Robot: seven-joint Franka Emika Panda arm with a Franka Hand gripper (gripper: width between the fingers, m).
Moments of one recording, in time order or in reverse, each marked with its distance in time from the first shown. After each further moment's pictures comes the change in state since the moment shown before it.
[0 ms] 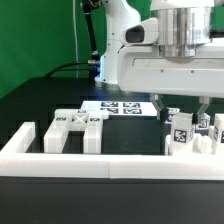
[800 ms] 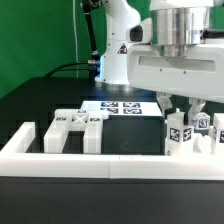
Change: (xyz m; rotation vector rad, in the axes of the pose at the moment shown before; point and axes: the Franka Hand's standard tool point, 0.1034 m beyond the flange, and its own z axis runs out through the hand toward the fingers) arm 0.000 -0.001 0.000 0.006 0.003 0.483
